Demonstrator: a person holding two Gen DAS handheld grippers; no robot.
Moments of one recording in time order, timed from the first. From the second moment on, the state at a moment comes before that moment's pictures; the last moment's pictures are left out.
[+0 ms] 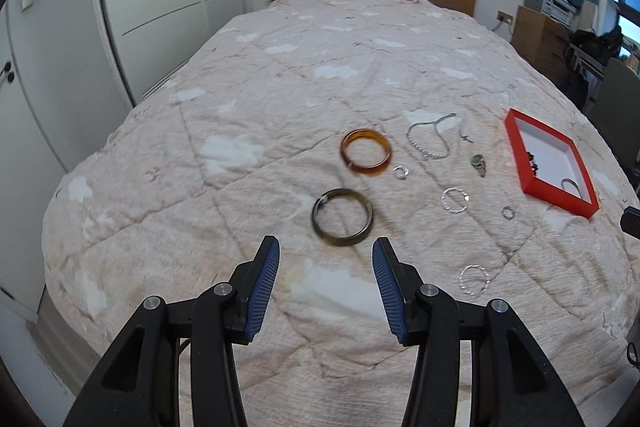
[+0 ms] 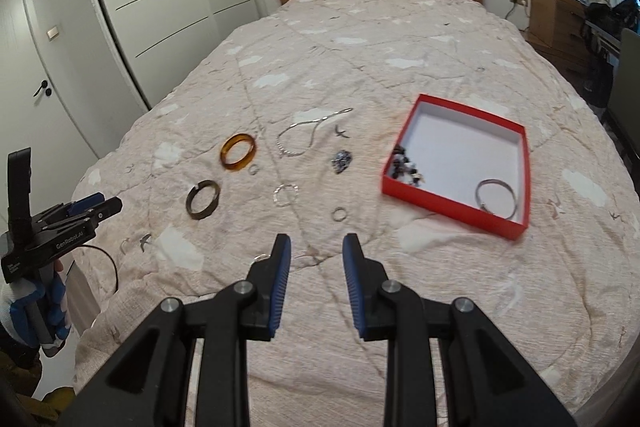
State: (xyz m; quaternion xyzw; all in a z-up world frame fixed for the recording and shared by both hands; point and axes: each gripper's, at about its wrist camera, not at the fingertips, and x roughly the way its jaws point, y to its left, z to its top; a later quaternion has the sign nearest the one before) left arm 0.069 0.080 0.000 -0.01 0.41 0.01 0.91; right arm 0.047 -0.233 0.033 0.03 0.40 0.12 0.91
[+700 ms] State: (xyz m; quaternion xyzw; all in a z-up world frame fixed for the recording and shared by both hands) left arm 0.113 0.100 -0.056 -0.02 0.45 0.04 0.89; right arm 0.096 -0.195 -0.036 0.03 0.47 0.16 0.86
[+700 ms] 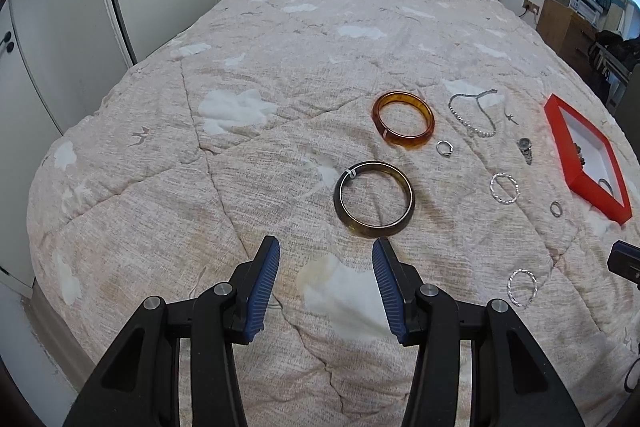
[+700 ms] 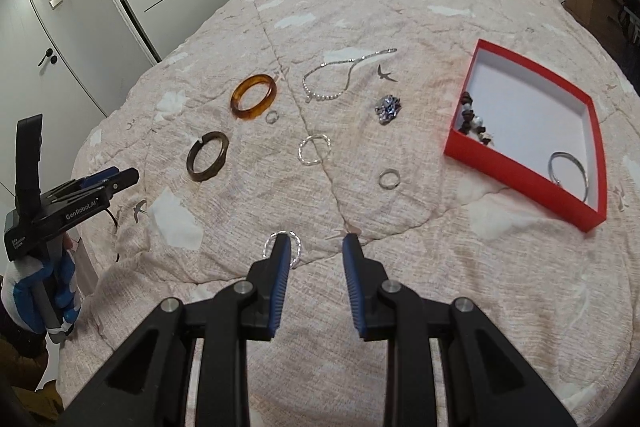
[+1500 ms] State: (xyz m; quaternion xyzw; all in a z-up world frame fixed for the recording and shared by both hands) left arm 0.178 0.100 -0.097 -0.02 0.48 0.03 0.88; right arm 0.149 -0.200 -0.069 0.03 0.49 0.17 0.85
